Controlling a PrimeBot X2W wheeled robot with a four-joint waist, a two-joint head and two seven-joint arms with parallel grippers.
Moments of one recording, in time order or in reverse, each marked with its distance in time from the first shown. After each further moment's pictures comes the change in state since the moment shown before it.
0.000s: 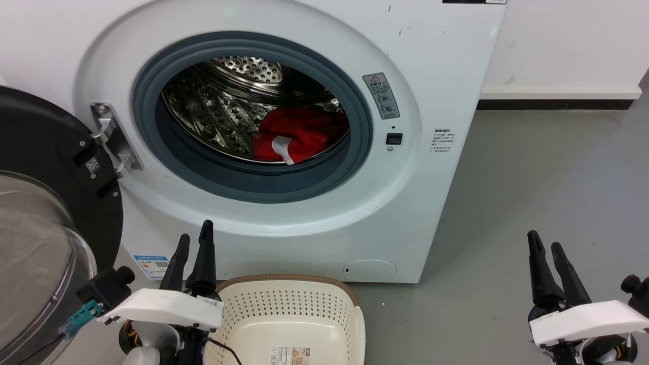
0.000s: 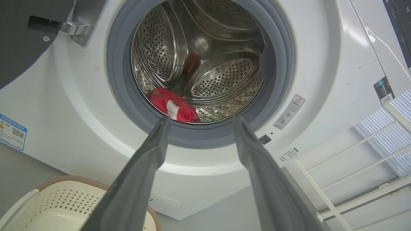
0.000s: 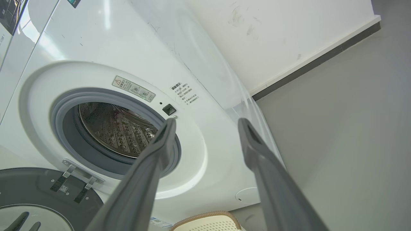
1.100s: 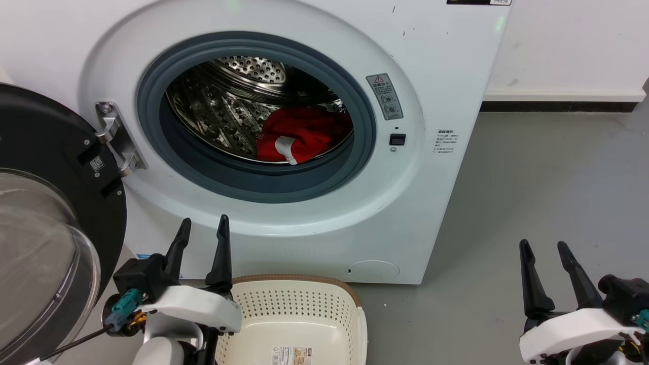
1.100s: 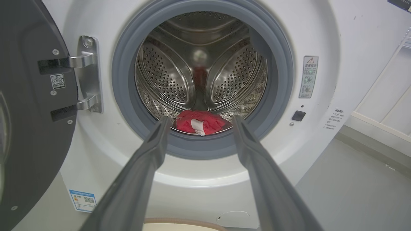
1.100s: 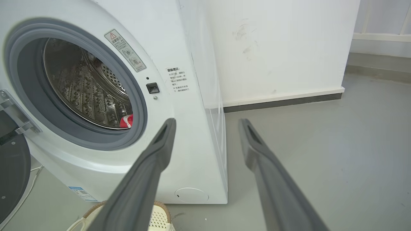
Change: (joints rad) left arm -0.021 0.035 -0.073 0.002 0.460 0.055 -0.098; right arm 0.040 0.000 -0.001 -0.062 -0.467 0.000 -0.024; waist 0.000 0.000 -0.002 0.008
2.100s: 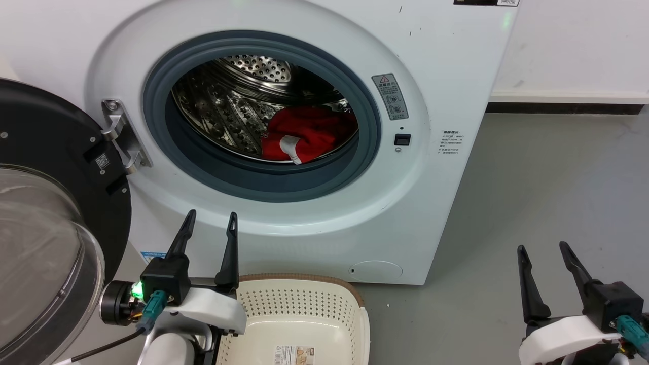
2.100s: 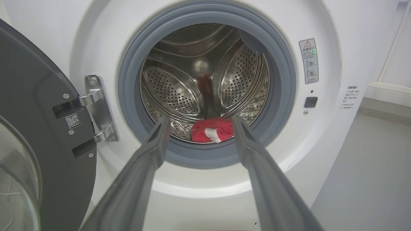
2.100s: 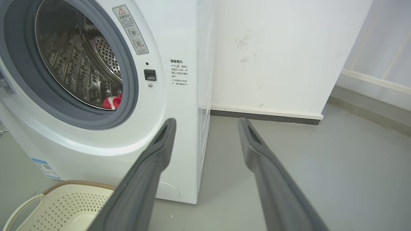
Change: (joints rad) left arm -0.018 0.005 -0.017 0.022 0.236 0.023 -0.066; right arm 0.016 0.000 -0.010 -0.012 -0.239 0.000 -0.035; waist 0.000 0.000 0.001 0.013
